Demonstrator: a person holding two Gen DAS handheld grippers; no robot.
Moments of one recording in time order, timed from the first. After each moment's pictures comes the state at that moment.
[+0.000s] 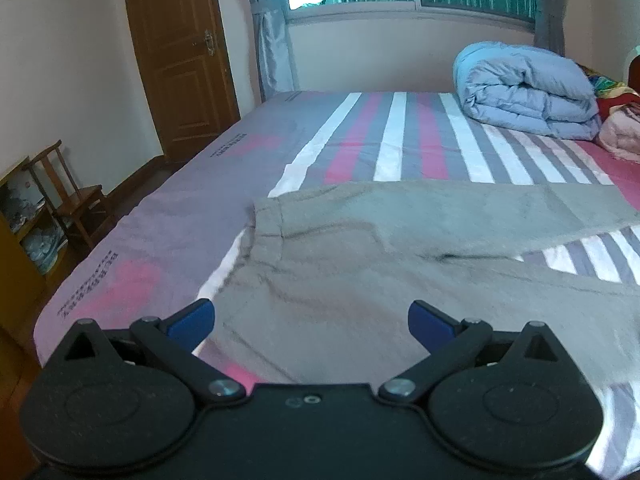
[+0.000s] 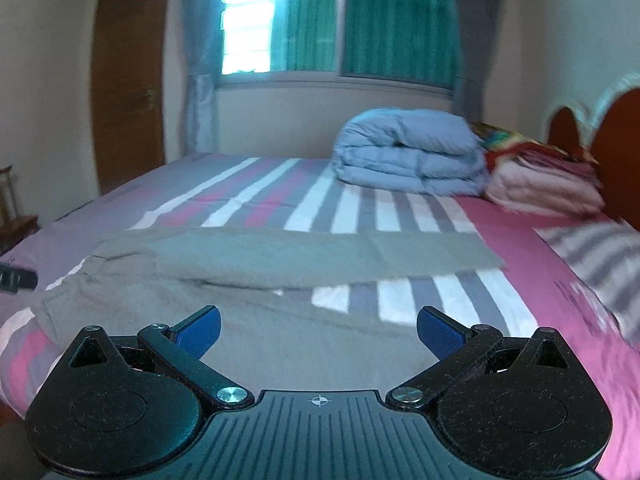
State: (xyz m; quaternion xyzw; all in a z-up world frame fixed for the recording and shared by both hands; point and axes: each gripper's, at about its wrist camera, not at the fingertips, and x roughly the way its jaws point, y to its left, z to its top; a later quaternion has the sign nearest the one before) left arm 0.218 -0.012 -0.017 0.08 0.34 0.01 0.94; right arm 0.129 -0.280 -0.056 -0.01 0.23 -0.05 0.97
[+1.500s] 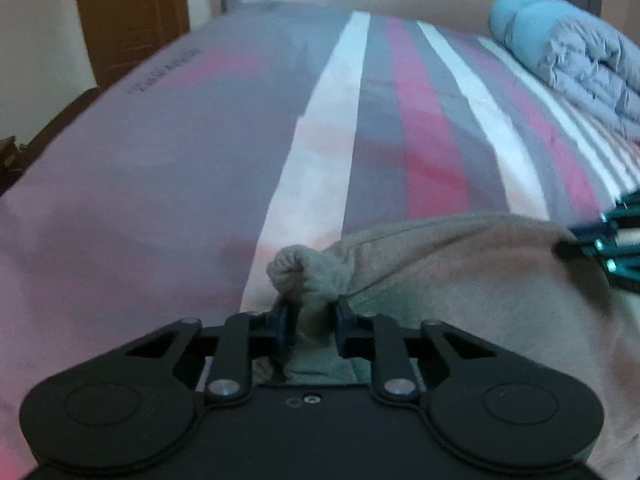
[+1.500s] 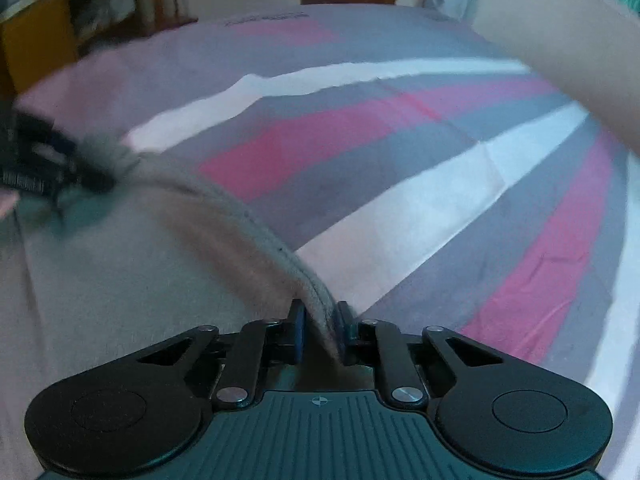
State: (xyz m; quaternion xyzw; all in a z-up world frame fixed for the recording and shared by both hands) left arm 0.554 0.094 -0.151 0.02 0.44 -0.06 0.89; right arm 0.672 -0.163 -0.220 -0.22 0.42 0.25 0.85
